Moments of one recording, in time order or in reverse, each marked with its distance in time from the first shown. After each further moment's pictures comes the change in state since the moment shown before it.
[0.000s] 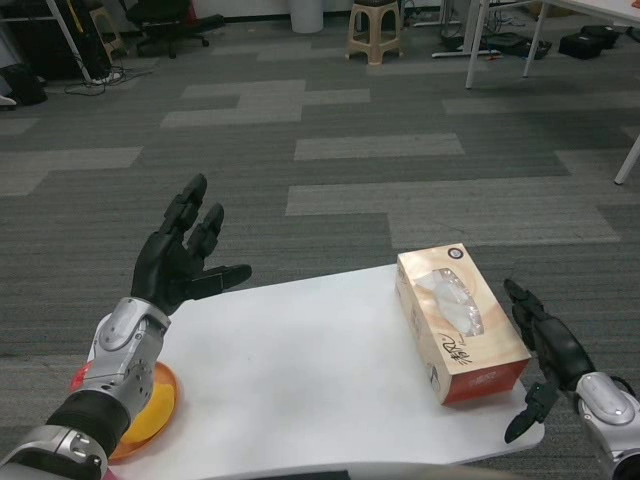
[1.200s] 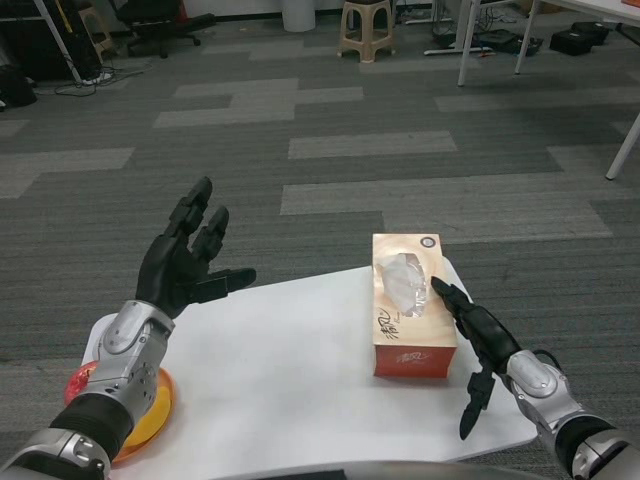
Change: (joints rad) left arm -0.008 -0.015 -0.032 0.011 0.000 -0.005 0.000; right arm -0.131 0.050 0.316 0.017 -0.001 0.004 -0.091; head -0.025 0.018
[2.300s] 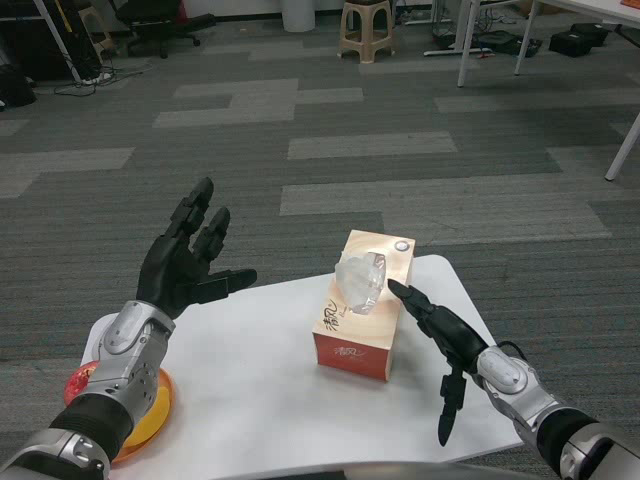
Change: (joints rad) left arm 0.000 0.000 -0.004 0.000 0.000 -0.002 0.000; right arm -0.020 -0.002 0.161 -0.126 0.000 0.001 -0.002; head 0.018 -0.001
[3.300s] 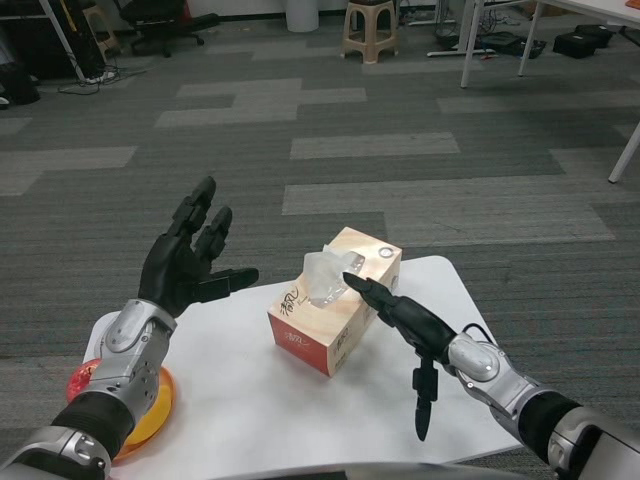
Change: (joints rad) left arm 0.000 0.000 0.000 0.000 -0.001 -0.002 0.000; right arm -0.060 -0.010 0.130 -0.133 0.001 0.000 0.004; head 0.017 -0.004
